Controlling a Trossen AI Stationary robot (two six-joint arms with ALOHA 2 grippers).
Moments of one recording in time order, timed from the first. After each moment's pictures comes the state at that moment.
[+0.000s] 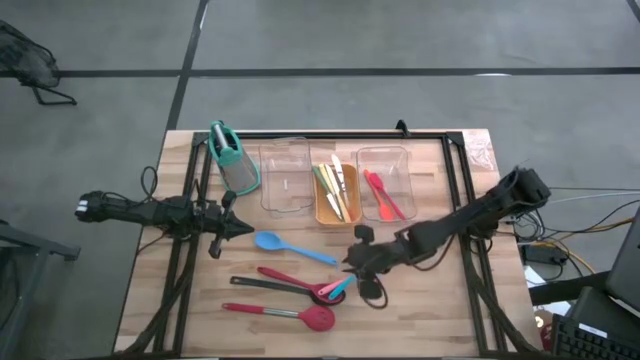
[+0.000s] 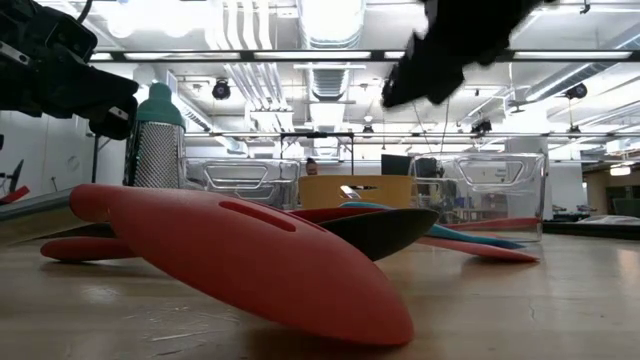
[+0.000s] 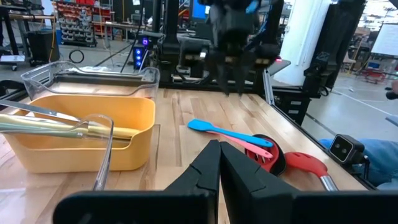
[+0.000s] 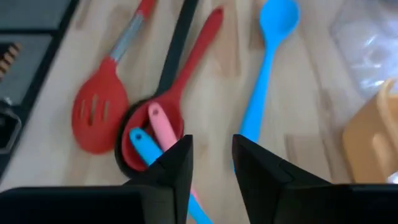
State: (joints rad) left arm -0.14 0.13 0.01 0.02 0.00 -0.12; right arm 0.38 1.60 1.00 -0.17 0.20 0.31
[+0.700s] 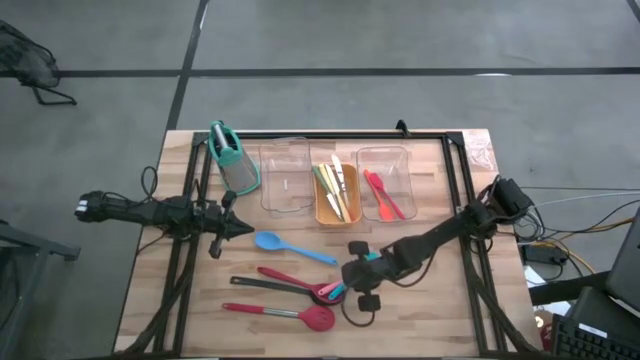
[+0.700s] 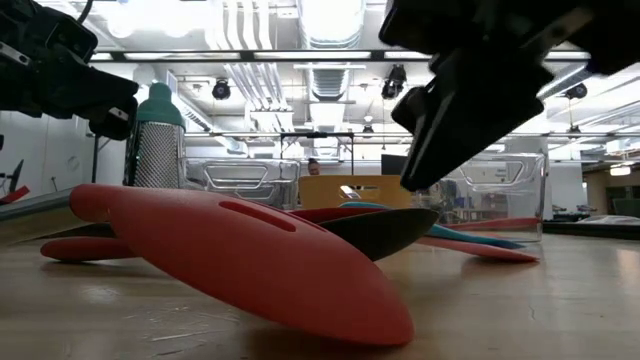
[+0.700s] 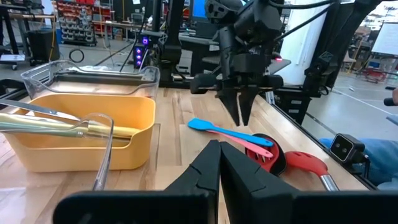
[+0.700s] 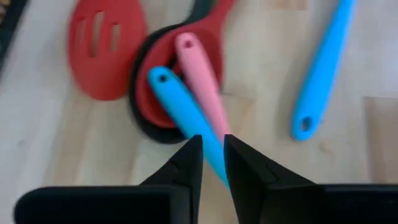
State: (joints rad) left arm -0.14 0.13 0.01 0.02 0.00 -0.12; right arm 0.43 1.79 1.06 -0.21 0.13 0.31
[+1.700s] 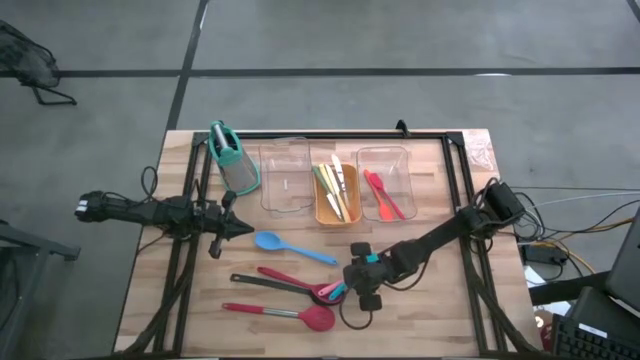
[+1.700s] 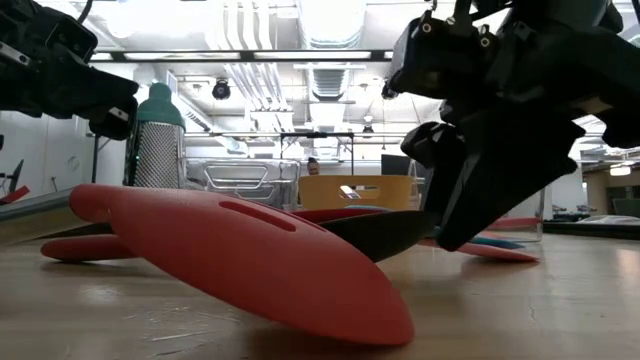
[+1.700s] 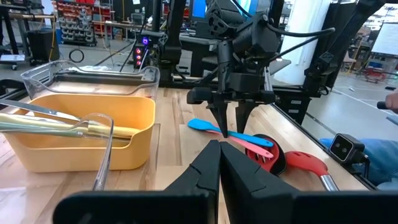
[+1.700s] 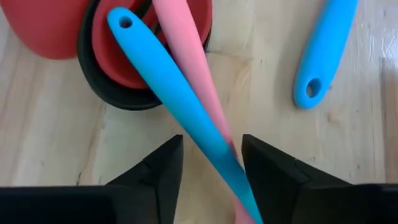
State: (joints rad) left arm -0.14 0.13 0.01 0.02 0.00 -0.12; right arm 0.44 1.85 1.02 -0.20 0.16 0.31
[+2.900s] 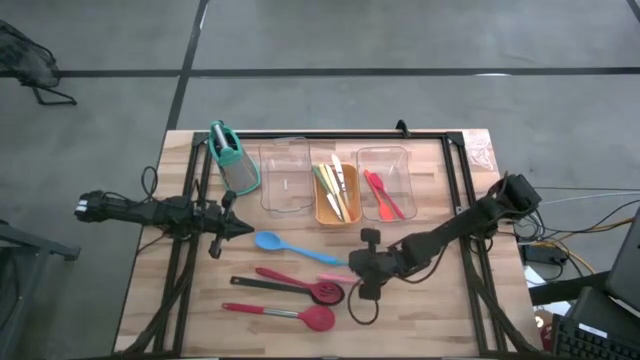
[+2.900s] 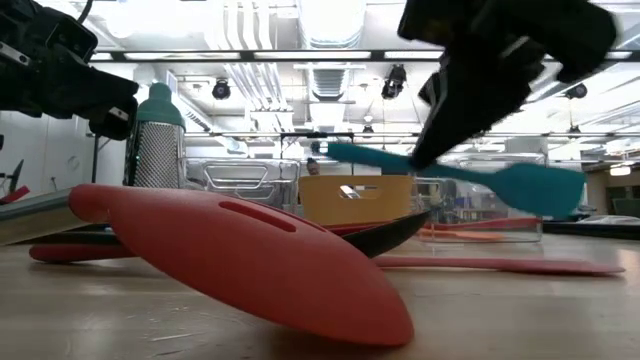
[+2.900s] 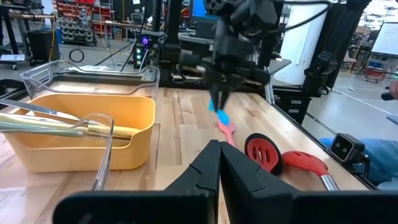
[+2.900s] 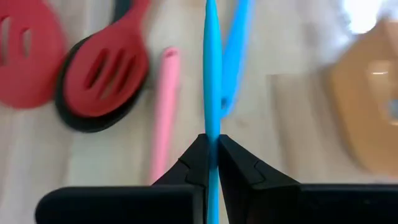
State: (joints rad) left arm -0.14 0.13 0.01 0.02 0.00 -0.12; right arm 0.44 1.70 1.02 -0.32 0.37 0.41
